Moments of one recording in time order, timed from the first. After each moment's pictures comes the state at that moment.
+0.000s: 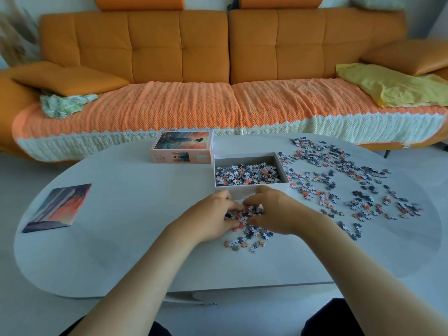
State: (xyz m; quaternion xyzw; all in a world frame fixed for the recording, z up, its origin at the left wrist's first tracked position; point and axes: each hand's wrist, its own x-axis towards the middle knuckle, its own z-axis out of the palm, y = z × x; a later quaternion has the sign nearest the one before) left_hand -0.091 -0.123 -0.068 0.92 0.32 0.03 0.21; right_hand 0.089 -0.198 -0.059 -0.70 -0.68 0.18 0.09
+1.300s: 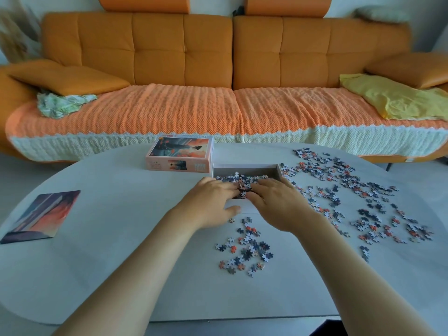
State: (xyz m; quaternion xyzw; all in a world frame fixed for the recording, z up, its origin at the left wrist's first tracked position) left_hand -0.063 -0.073 -0.054 0.95 0.29 0.03 0.04; right_hand 0.116 -0.157 -0.066 -0.73 -0.68 0.00 0.06
